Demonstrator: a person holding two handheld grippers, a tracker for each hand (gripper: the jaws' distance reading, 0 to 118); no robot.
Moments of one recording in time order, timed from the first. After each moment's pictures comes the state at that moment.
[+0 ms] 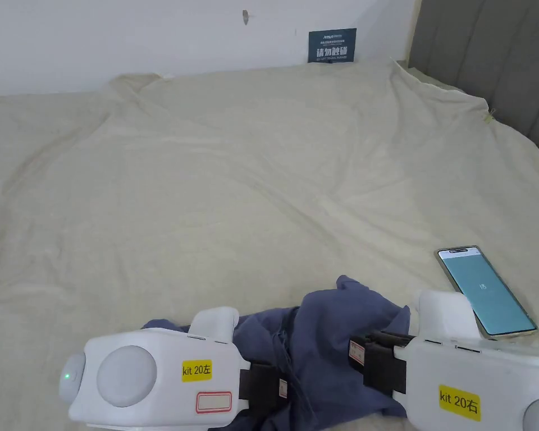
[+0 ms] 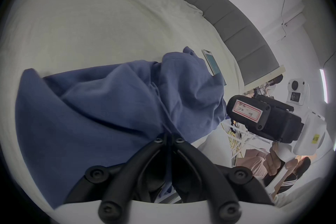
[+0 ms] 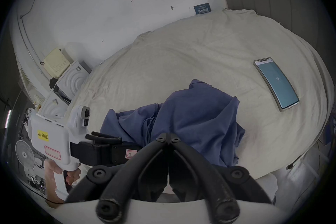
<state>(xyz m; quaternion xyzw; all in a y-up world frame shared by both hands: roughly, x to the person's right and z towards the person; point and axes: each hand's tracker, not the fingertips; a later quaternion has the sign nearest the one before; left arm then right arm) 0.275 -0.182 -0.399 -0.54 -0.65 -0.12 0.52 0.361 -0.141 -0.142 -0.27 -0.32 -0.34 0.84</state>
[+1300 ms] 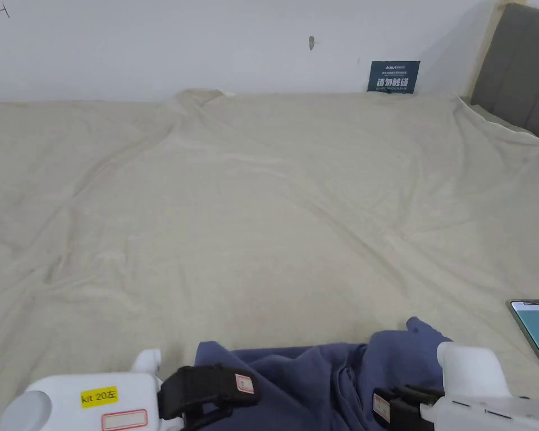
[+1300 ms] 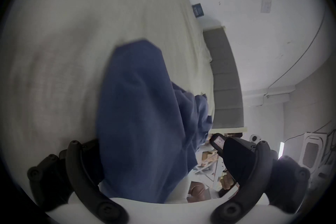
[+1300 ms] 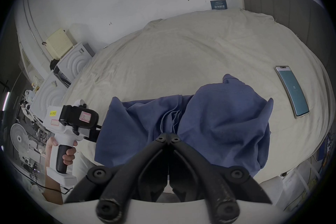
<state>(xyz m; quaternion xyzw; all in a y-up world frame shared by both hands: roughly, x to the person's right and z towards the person) 0.203 -0.237 -0.533 -0.67 -0.56 0.14 0.47 0.344 -0.143 -0.199 -0.33 -0.29 -0.30 0.85</state>
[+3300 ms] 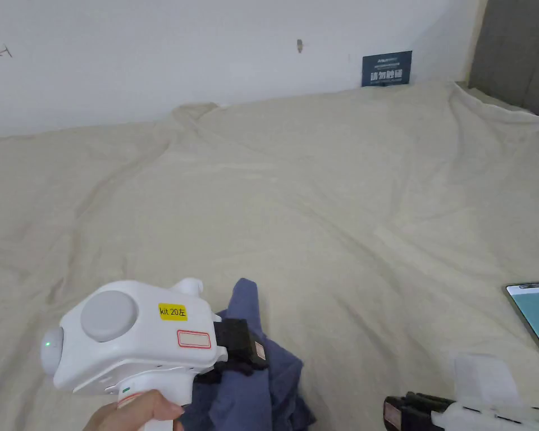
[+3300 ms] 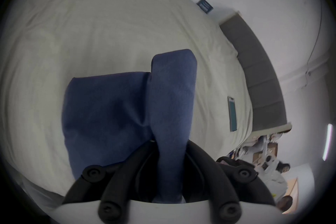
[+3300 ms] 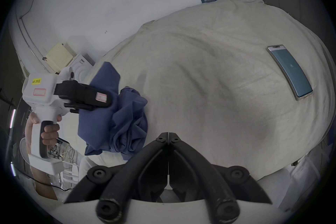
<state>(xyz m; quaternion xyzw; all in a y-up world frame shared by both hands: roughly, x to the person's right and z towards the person) 0.286 -0.142 -0.476 -0.60 -0.52 -0.05 0.61 0.359 -0.161 -0.154 -0.30 -0.28 -0.36 0.84</state>
